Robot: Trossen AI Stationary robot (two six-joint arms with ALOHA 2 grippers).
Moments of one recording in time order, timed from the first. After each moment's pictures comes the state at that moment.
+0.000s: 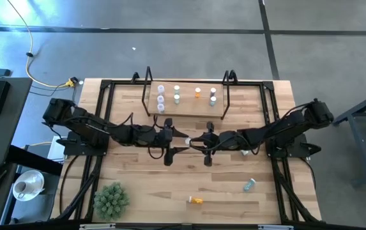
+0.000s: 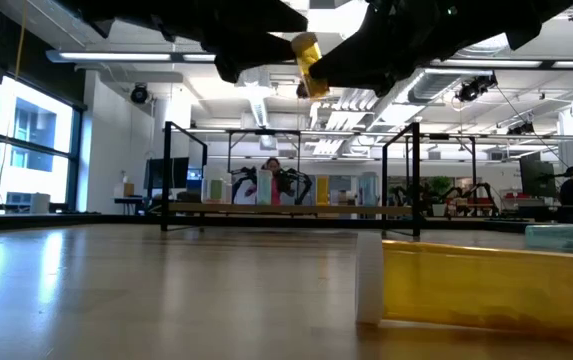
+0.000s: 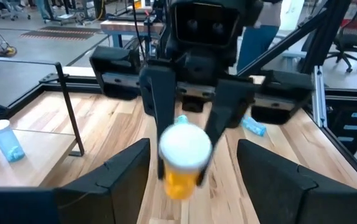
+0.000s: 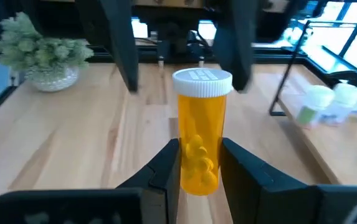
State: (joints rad) left arm -0.07 1.49 0.76 0.52 -0.22 -0.07; right arm 0.22 1.48 0.73 0.43 0.30 0.04
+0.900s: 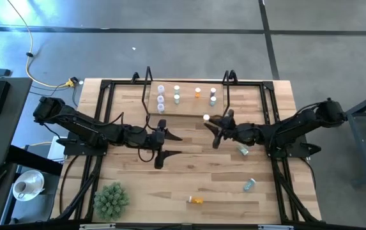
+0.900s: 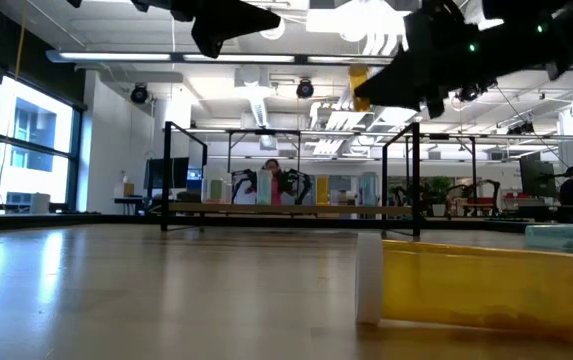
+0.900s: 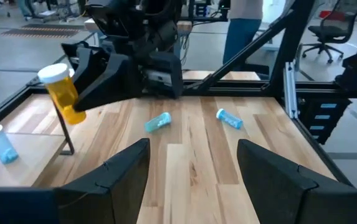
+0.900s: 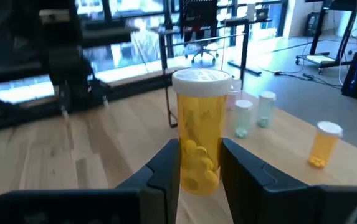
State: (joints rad) left arm -0.13 1.34 0.76 0.35 -0.22 -0.07; right arm 0.14 1.28 0.43 0.69 0.59 0.16
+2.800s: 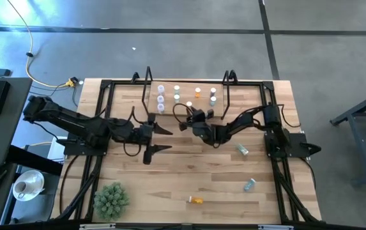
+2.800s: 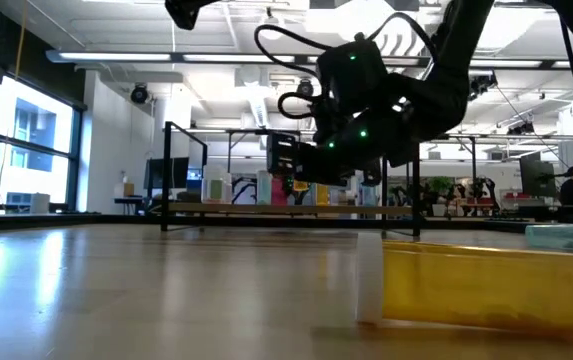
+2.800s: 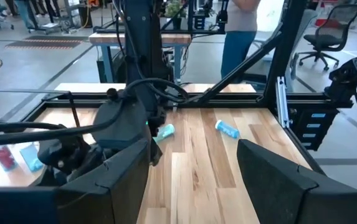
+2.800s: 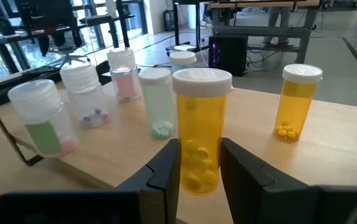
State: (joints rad) left arm -0.13 1.13 0.76 0.17 -0.22 -0.05; right arm -0.02 2.08 0.94 0.83 1.02 0.37
